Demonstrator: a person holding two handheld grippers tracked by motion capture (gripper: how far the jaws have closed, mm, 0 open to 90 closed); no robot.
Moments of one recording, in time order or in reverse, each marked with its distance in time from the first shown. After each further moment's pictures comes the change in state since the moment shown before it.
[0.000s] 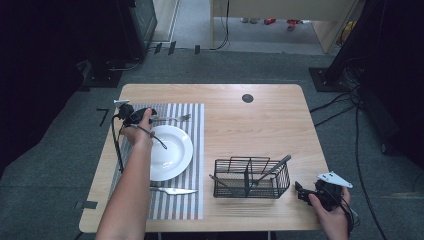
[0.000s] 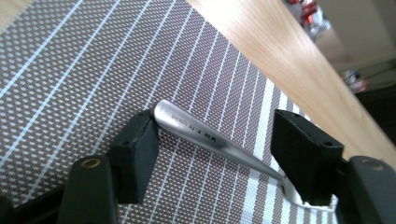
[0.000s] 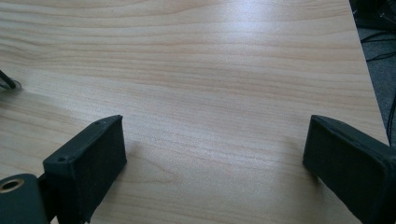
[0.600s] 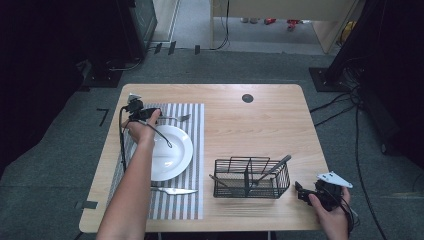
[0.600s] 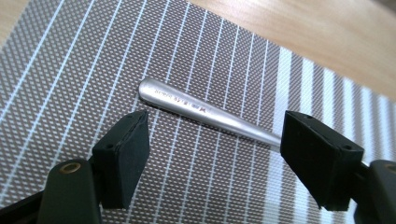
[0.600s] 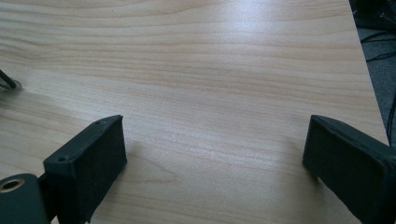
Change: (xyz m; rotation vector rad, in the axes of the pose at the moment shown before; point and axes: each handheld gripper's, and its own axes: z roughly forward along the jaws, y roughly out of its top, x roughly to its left) left arm -0.028 -0.003 0.012 0.067 0.182 0.265; right arm 0.000 0.000 0.000 0.001 0.001 0.001
